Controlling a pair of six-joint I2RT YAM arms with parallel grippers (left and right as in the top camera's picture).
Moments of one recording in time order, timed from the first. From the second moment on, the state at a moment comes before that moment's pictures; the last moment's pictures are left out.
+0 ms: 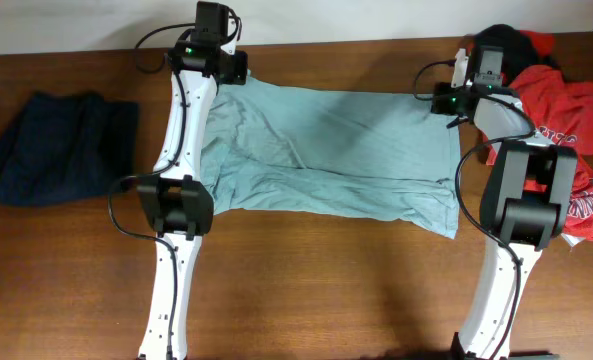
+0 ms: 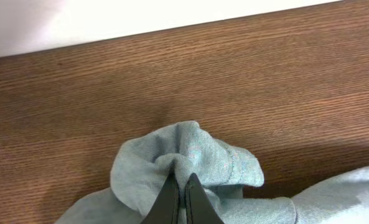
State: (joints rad) left arm -0.17 2.87 3.01 -1.08 0.00 0.00; right arm -0.17 2.40 1.80 -0.36 -0.09 0.00
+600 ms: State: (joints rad) left arm -0.15 2.87 3.01 -1.10 -0.01 0.00; right arm -0.18 2.44 2.05 -0.68 -0.08 0.01
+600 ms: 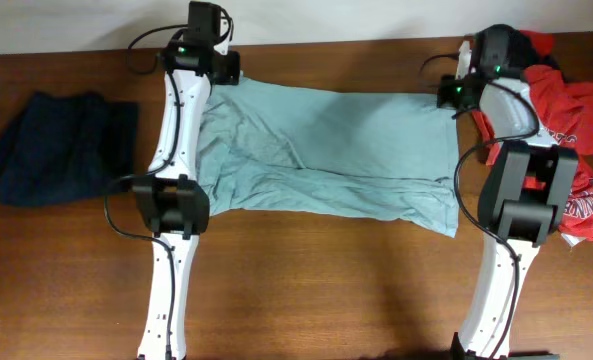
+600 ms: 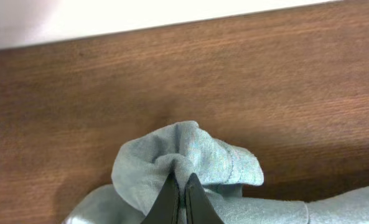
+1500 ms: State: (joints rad) left arm -0.14 2.78 3.12 -1.54 -0.01 0.00; right arm -0.18 2.44 2.62 -1.69 -0.12 0.02
